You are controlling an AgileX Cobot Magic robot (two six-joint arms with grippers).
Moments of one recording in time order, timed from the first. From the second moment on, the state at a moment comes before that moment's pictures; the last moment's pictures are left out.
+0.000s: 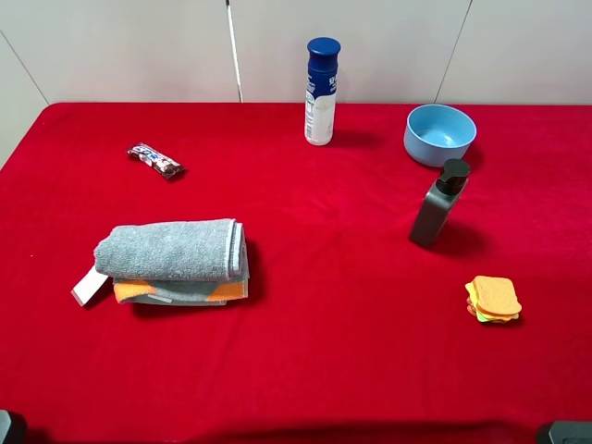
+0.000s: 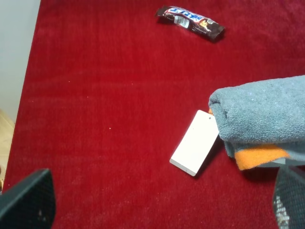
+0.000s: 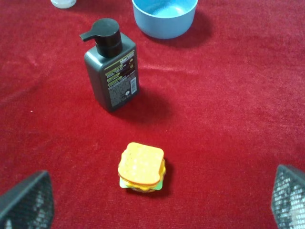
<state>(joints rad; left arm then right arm) -0.04 0.00 -0.48 0.00 1.07 0.03 0.21 -0.01 -0.54 -0.02 1.21 0.04</state>
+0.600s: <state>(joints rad) -0.04 0.00 -0.48 0.00 1.07 0.03 0.21 -0.01 -0.54 -0.01 1.22 0.04</state>
